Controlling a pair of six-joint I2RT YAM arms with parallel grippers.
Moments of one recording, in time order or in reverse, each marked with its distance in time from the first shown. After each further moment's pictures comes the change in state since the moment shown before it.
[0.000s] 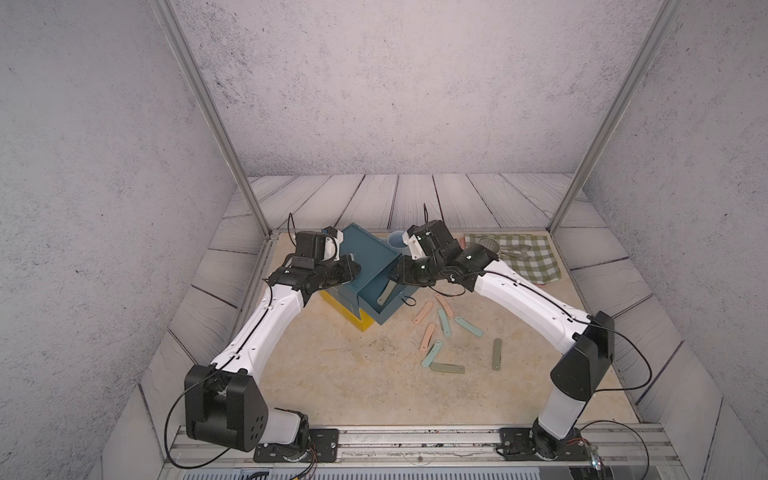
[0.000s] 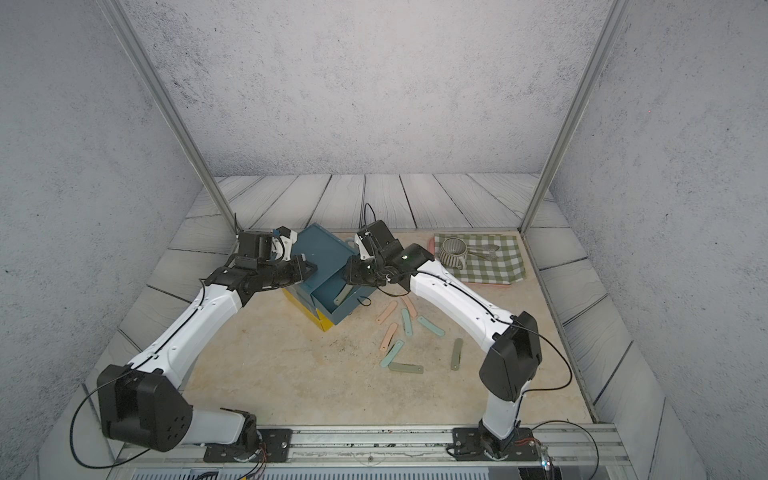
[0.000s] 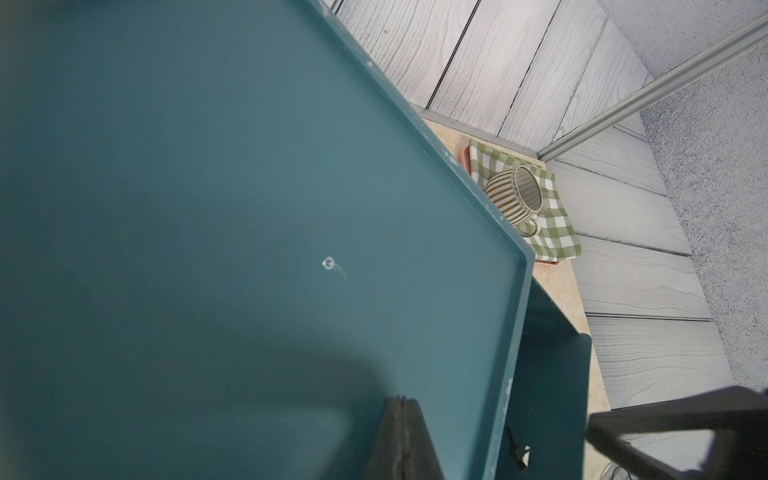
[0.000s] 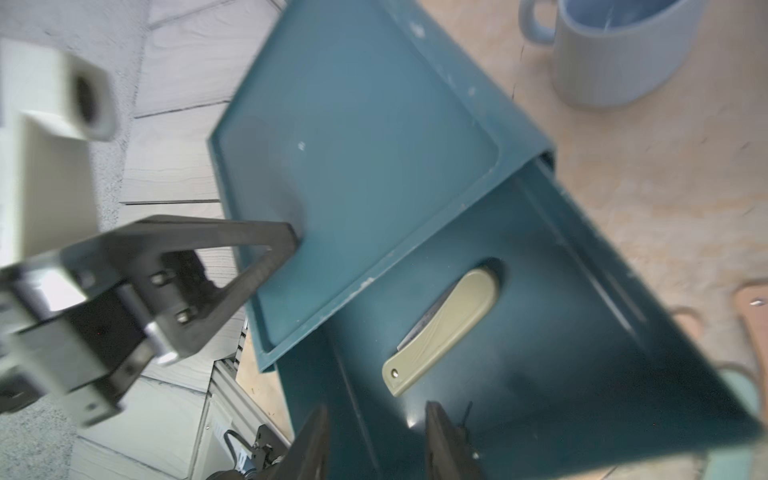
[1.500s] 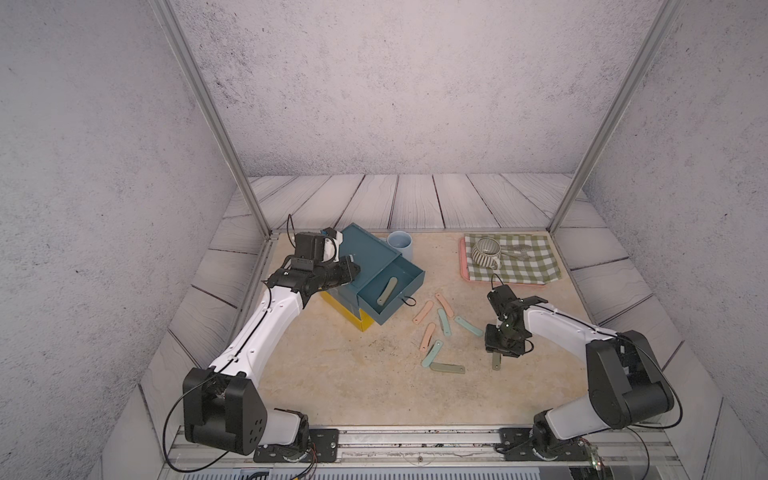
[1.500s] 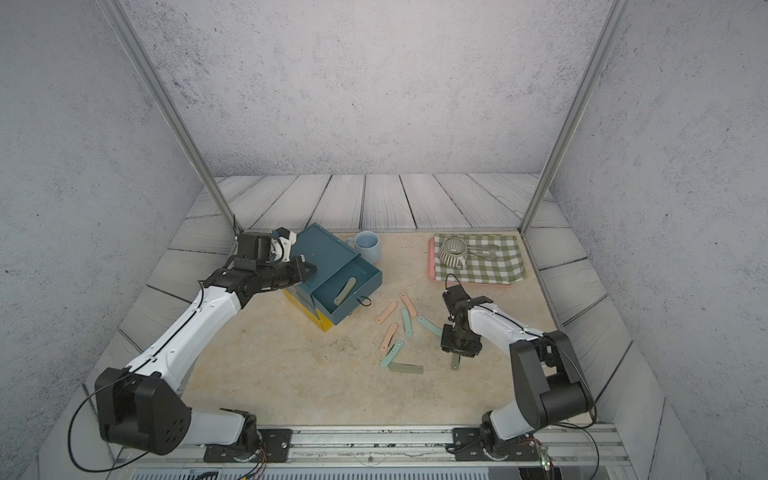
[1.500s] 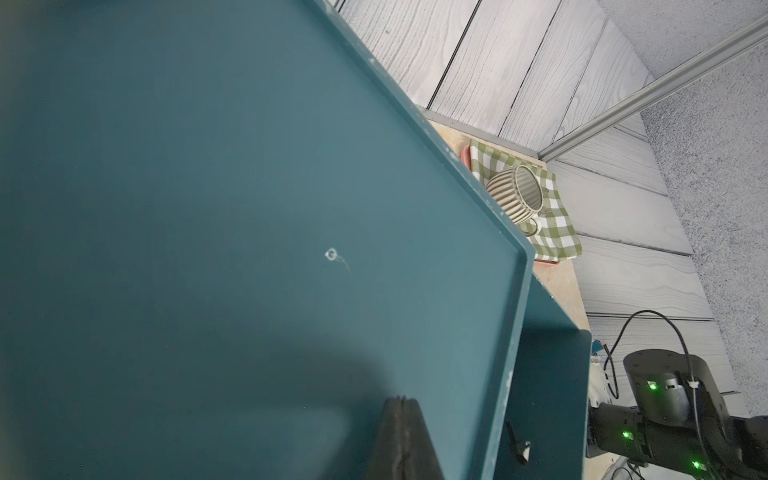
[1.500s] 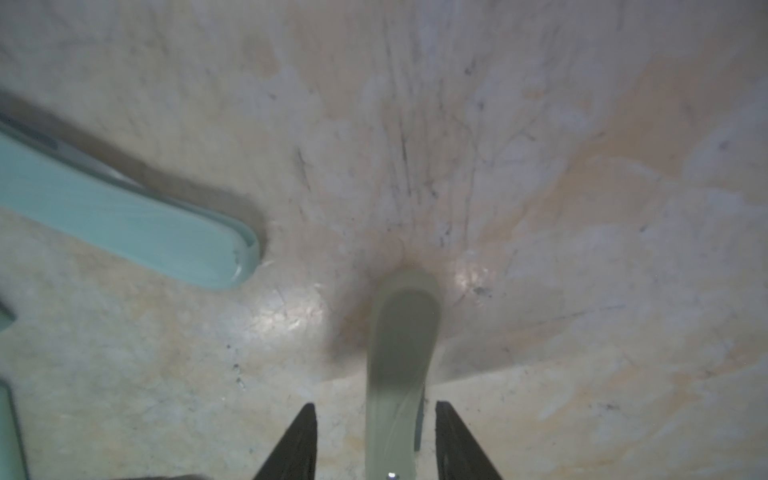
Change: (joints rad) left arm 0.000 -0.016 -0.013 0.000 -0.004 -0.001; right arm -0.481 -0.217 -0.934 -0.061 0.209 -0.122
